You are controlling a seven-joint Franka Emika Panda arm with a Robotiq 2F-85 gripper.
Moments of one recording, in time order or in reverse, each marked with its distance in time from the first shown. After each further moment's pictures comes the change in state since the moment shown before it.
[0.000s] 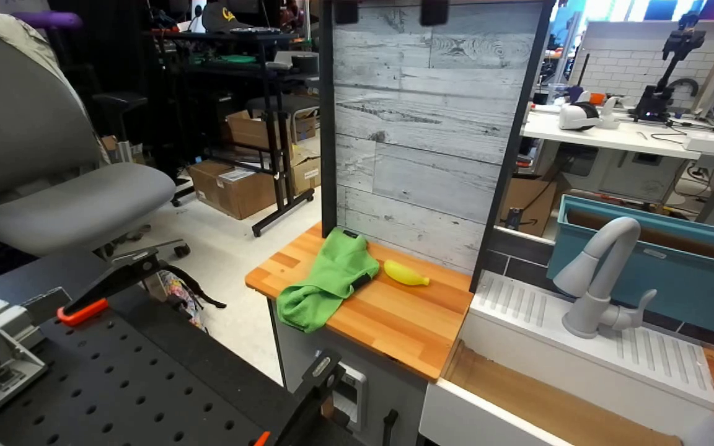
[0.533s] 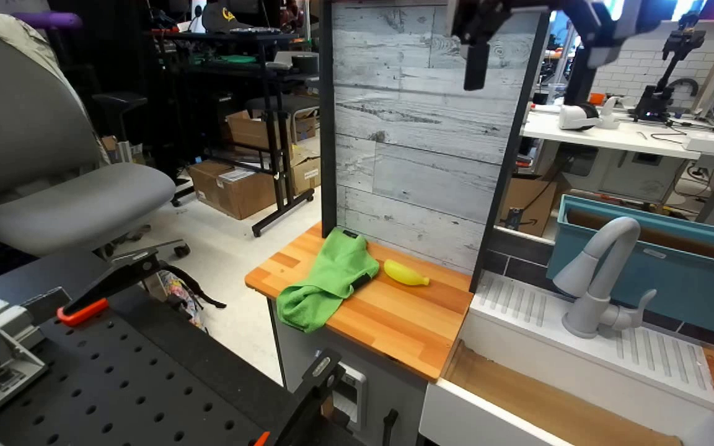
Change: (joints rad) arm -0.054 0.341 -0.078 0.300 0.009 -0.004 -0.016
